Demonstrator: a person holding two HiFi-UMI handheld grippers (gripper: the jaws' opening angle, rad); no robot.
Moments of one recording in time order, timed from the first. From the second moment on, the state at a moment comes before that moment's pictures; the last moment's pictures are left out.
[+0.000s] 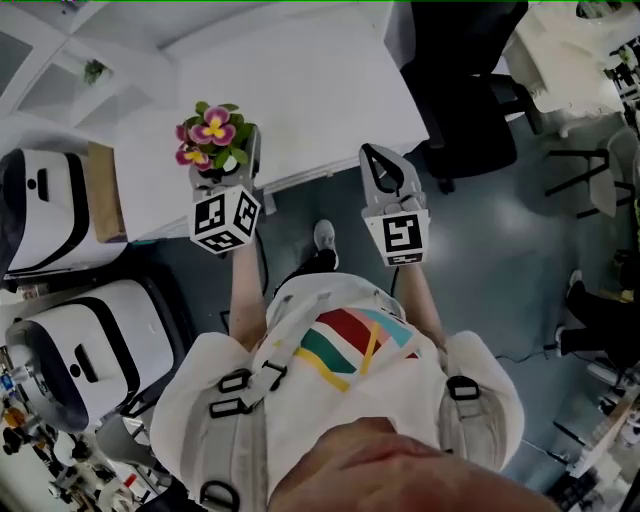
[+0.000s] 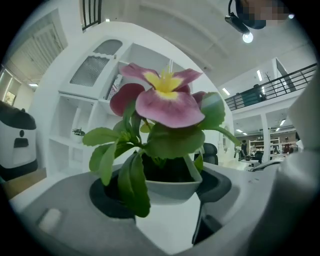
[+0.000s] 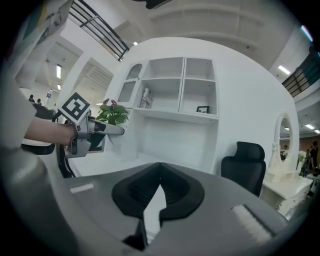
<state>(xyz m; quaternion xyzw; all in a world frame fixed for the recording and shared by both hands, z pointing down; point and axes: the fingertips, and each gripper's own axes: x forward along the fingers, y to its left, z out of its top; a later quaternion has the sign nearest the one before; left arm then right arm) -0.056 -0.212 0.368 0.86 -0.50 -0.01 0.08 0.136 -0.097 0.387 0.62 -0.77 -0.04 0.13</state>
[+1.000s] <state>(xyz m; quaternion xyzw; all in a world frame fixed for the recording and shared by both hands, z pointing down) -0.082 -0.313 0.380 0.81 -0.58 -0.02 0.06 0.073 -0.290 0.399 0.48 -0.87 -0.03 0.11</state>
